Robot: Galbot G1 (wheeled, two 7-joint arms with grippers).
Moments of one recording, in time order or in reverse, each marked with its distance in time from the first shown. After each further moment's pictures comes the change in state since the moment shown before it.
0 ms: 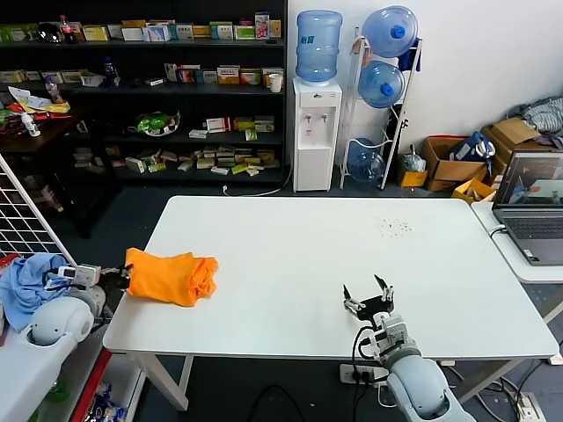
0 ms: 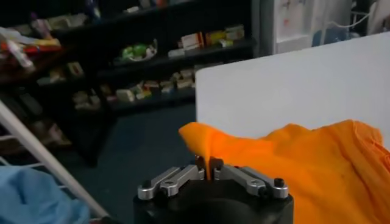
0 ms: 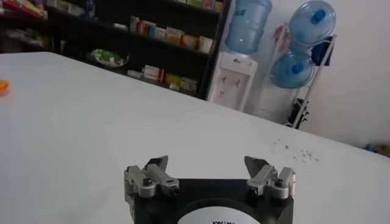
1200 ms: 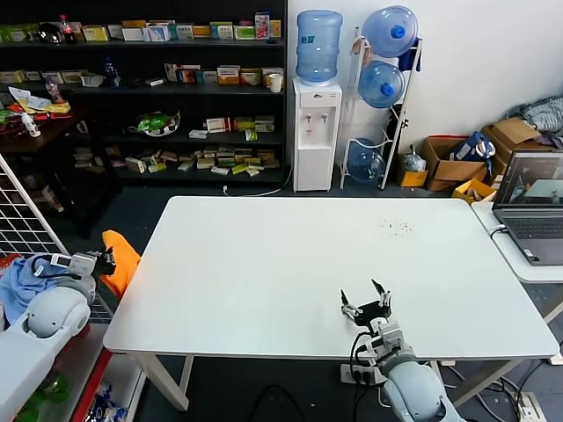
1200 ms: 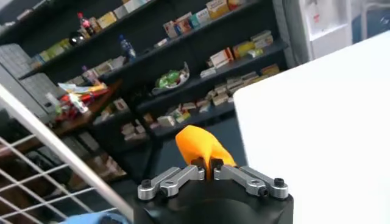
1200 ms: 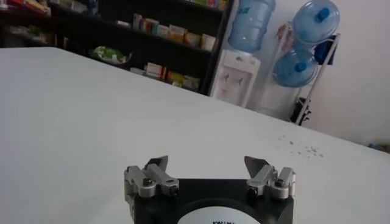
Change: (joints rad) left arm -0.047 0.058 0.085 -0.060 0.053 -0.011 -0.156; right arm -0.026 0.018 0.003 -0.009 -0.038 0.019 -0.004
